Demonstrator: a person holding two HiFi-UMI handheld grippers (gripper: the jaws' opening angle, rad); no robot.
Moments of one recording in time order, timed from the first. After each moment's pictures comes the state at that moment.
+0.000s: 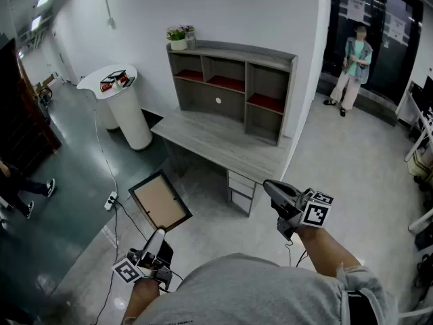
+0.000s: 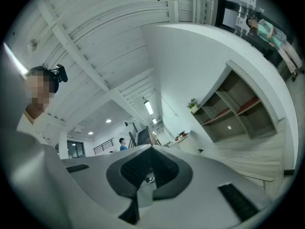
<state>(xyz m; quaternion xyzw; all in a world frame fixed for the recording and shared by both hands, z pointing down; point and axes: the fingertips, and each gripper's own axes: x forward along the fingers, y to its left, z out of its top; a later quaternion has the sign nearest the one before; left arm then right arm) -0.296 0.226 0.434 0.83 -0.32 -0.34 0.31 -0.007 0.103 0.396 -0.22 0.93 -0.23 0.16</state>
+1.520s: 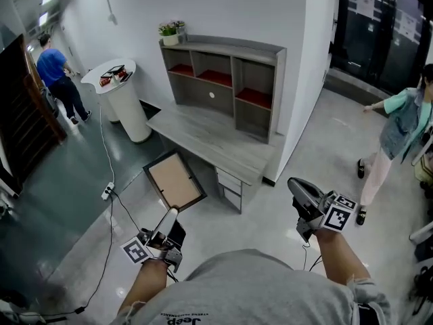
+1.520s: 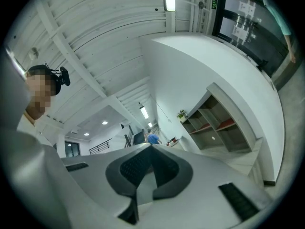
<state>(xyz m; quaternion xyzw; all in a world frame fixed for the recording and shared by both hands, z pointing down) -0.127 0.171 0.427 0.83 -0.30 -0.35 0.31 0.186 0.095 0.399 -0.25 0.93 -0.22 0.17</state>
